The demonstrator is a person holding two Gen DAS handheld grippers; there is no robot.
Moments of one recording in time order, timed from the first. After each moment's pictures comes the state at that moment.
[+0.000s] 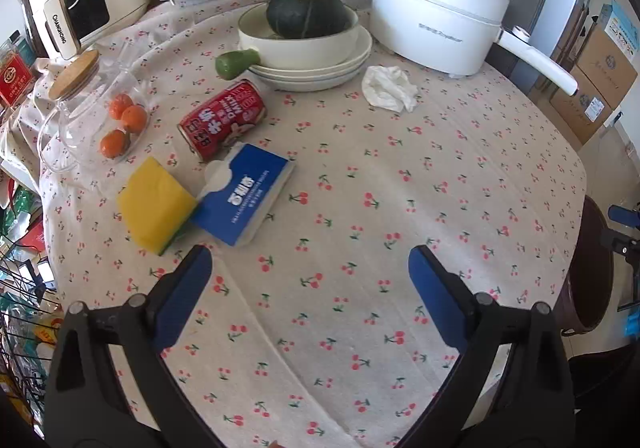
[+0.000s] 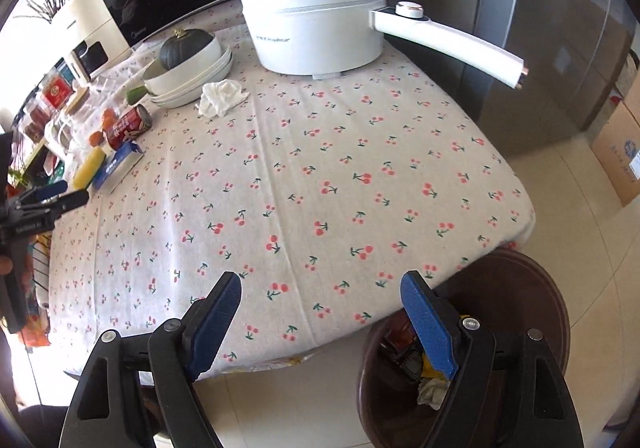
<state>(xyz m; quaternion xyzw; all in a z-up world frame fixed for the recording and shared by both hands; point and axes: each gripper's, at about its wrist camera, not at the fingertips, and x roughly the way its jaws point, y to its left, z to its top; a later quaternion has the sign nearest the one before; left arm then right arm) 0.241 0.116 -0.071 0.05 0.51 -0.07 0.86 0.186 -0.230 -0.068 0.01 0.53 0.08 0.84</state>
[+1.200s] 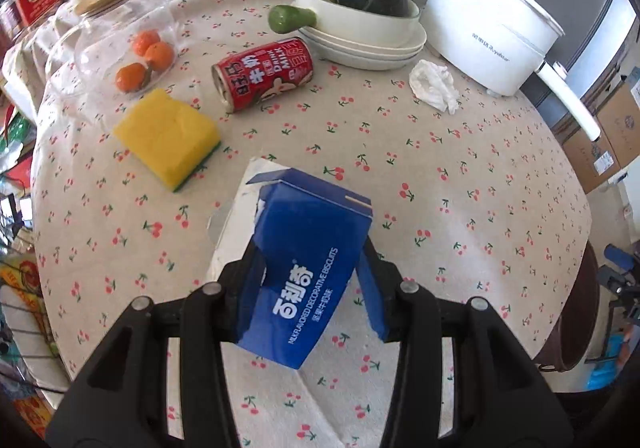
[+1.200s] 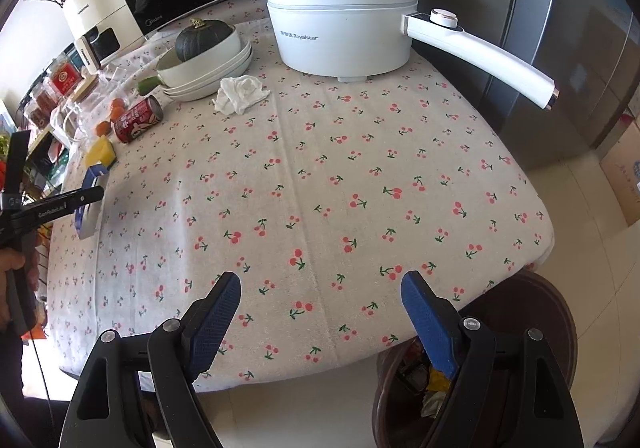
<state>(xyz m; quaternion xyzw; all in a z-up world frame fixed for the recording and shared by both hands) 0.225 0.145 -0.100 -0.06 0.53 -0.02 0.85 0.189 -0.215 -0.073 0.00 0.54 0.11 0.84</state>
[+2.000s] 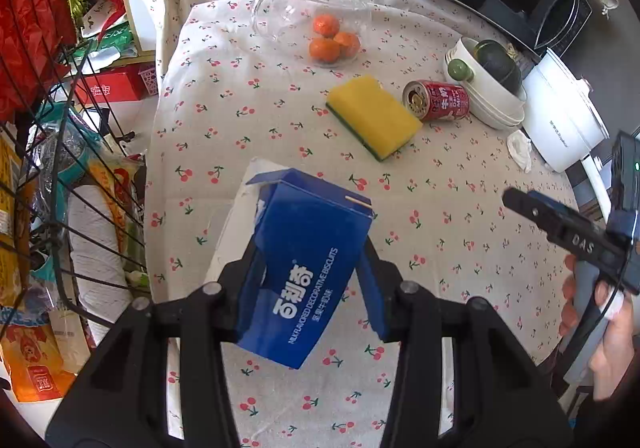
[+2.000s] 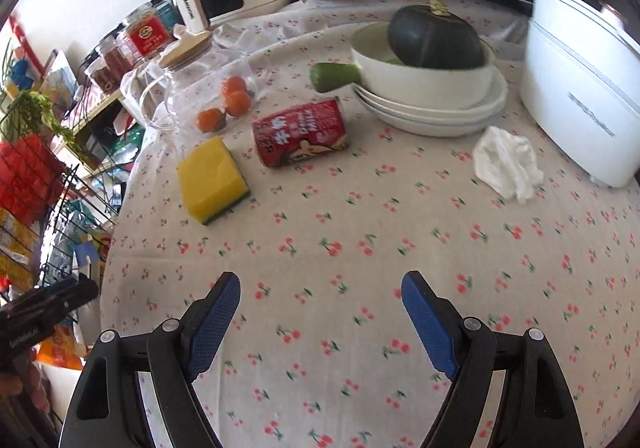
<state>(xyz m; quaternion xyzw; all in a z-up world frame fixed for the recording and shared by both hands) 0.153 0.277 -0.095 -0.16 0.50 0.09 0.85 0.282 0.069 -0.097 -0.04 0.49 0.29 0.82</state>
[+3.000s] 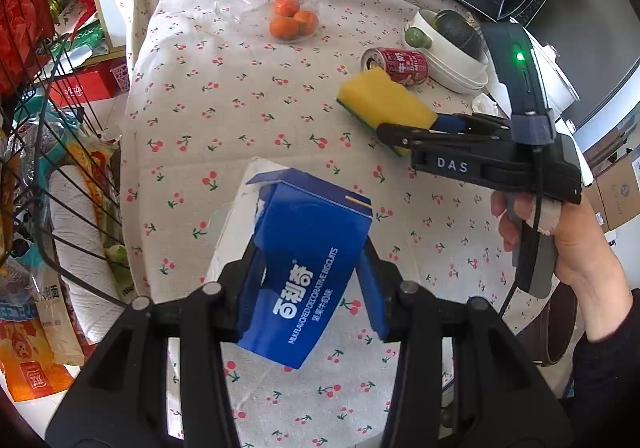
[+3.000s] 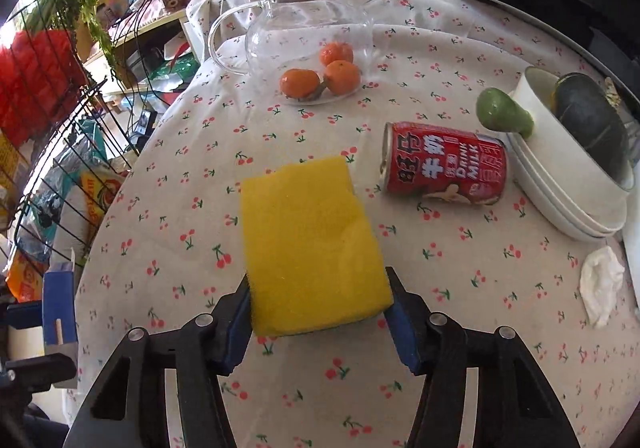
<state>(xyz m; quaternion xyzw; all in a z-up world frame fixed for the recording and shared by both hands) 0.132 0.254 -0.092 -0.15 0.51 0.02 0.84 0.276 0.127 -0.116 -0.17 0.47 0.34 0.79</state>
